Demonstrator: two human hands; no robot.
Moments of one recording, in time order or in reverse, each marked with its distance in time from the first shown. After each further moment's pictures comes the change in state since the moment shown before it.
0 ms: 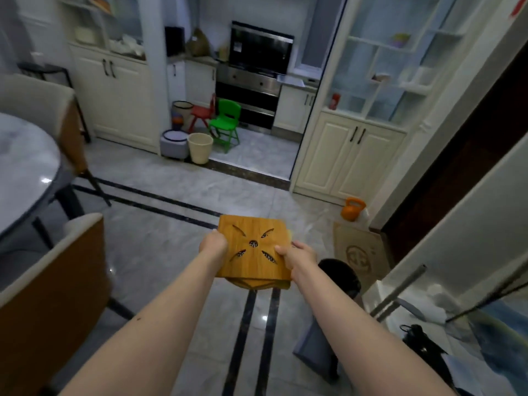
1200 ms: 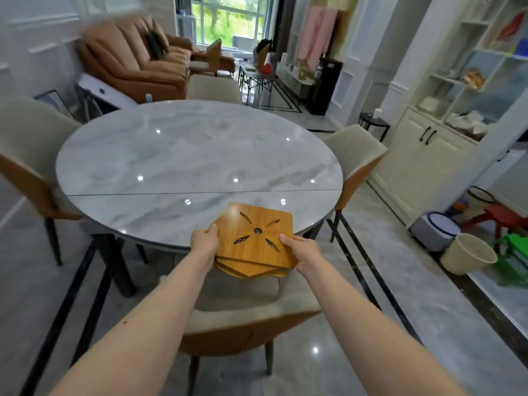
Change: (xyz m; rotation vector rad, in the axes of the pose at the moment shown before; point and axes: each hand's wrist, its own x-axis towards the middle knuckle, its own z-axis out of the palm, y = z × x) left_hand 0.099 -0.051 -0.443 -0.641 1.083 -0.084; right_hand -0.060 -0.007 0.547 -0.579 -1.163 -0.041
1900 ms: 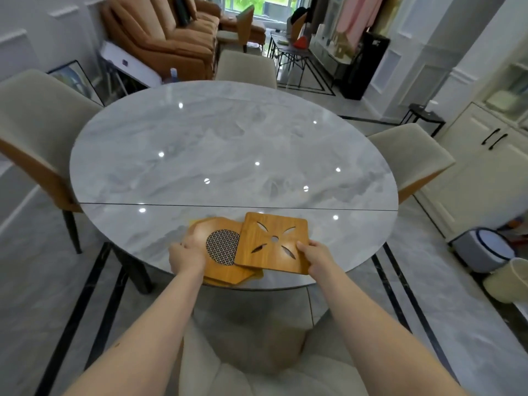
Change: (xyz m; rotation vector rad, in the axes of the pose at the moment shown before) left_hand 0.168 0.007 -0.059 0.026 0.408 -0.149; right_hand 0.173 -0.026 0.118 -0.175 0.061 0.095
